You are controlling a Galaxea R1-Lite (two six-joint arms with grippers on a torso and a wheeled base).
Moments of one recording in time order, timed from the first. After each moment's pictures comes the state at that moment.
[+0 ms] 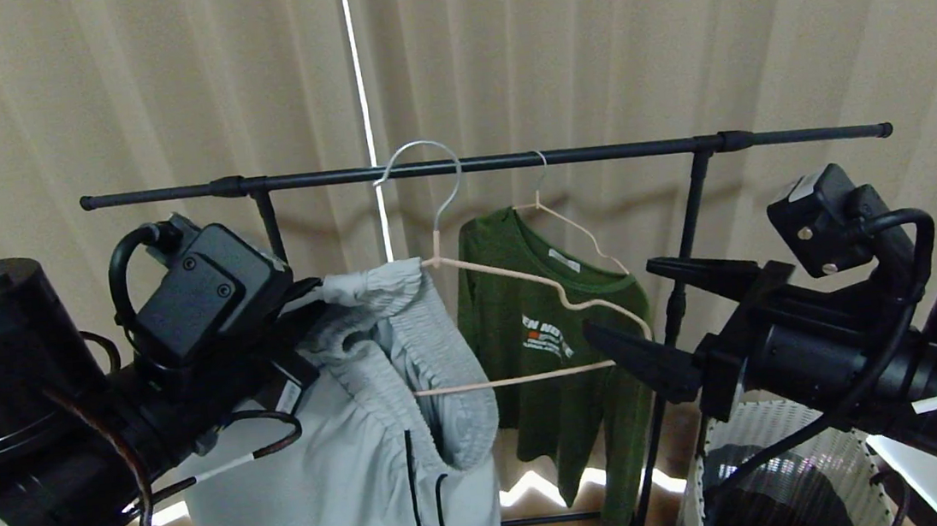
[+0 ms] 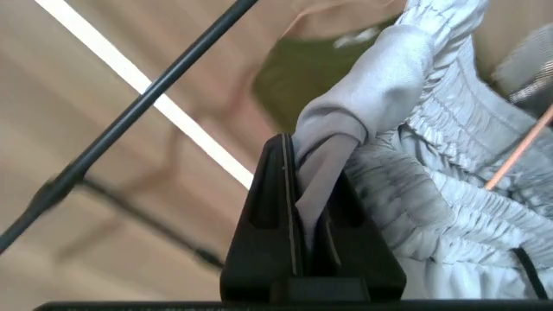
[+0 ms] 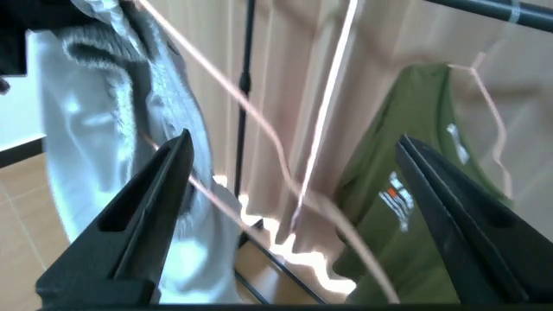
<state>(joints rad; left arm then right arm) -0.53 1.44 -0.57 -0.80 0.13 0.60 0.66 1.49 -0.54 -0.85 0.03 0.00</state>
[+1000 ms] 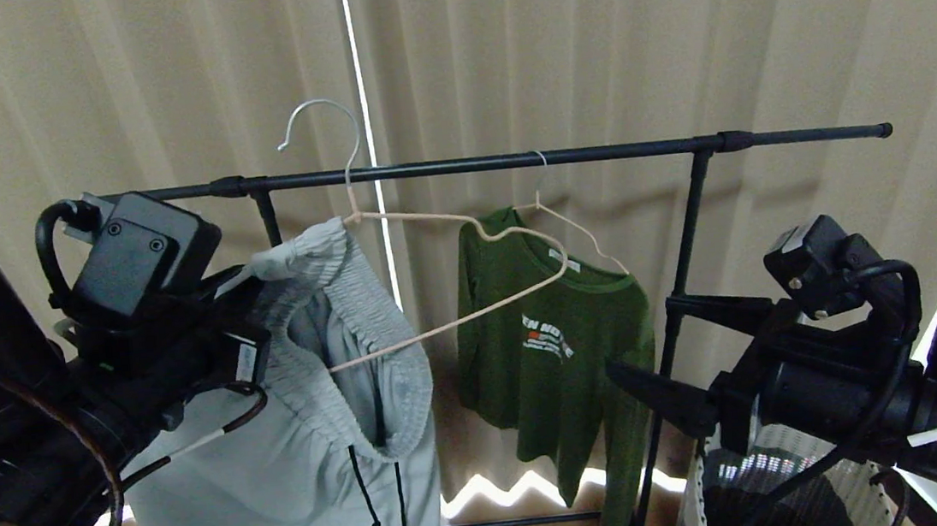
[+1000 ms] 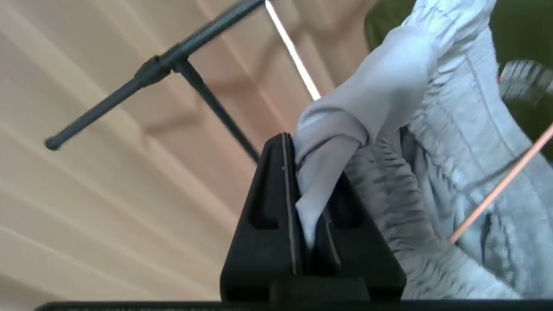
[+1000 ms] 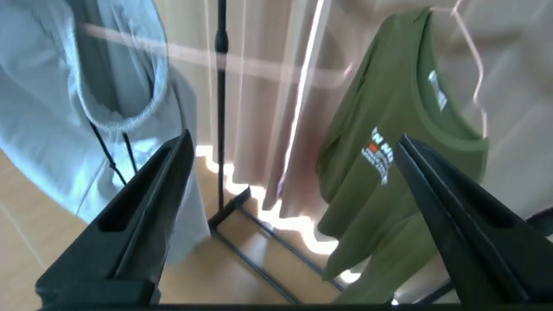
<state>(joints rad) -0.50 1.41 -0.57 -0.80 0.35 0.47 0.63 1.48 -0.46 -0.84 0.03 -0.01</state>
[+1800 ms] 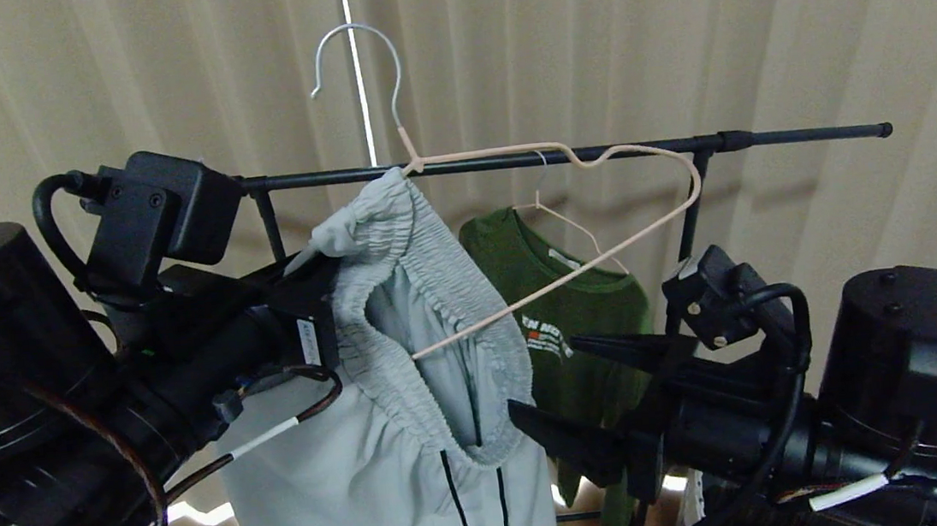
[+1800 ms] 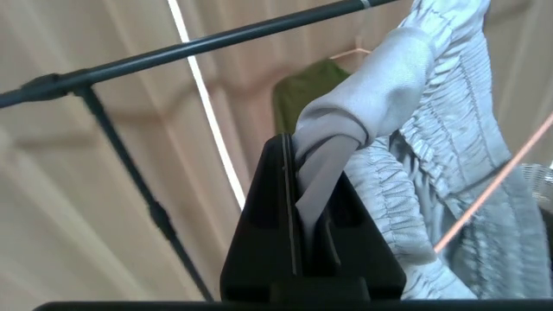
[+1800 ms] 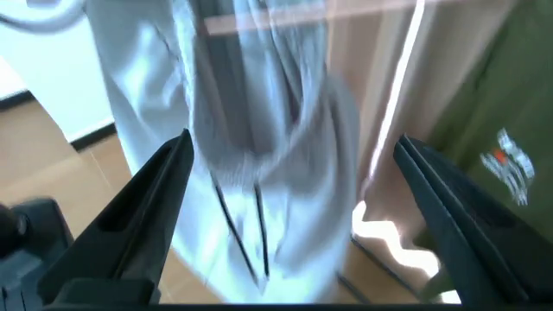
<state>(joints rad) -0.68 1.44 -0.64 -0.81 0.34 0.19 0.82 1.64 -0.53 -0.93 0.03 0.17</state>
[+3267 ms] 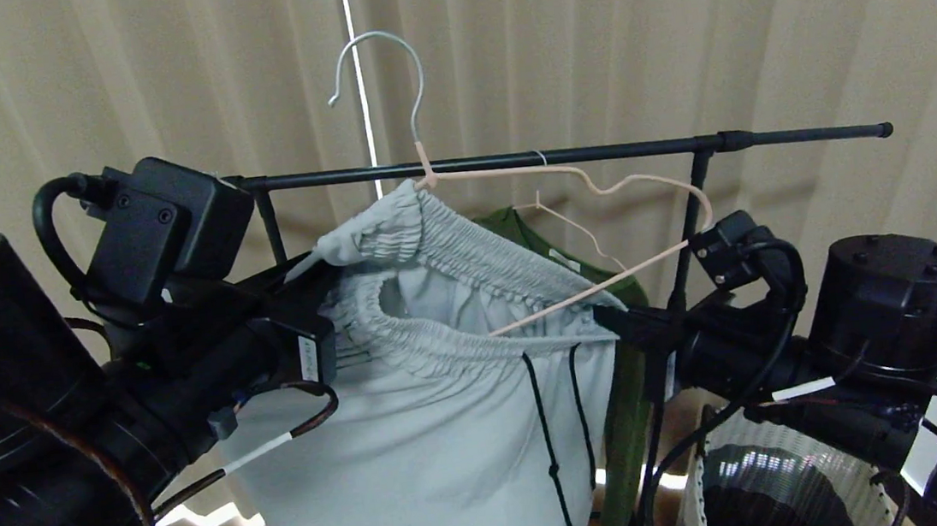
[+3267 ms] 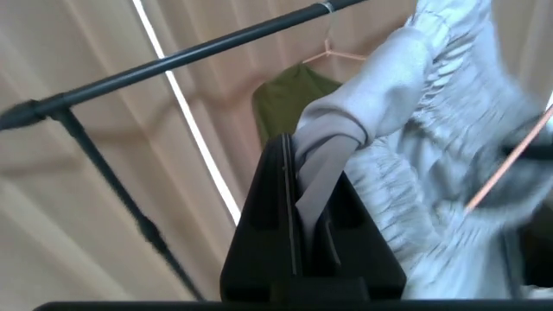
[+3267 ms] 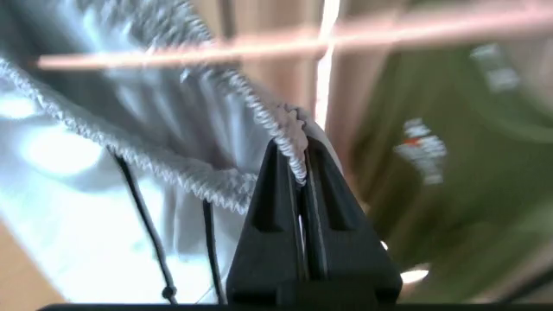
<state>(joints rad) -0.68 1.42 -0.63 -0.81 0.34 0.30 0.58 1.70 -0.54 -1.01 -0.01 0.11</state>
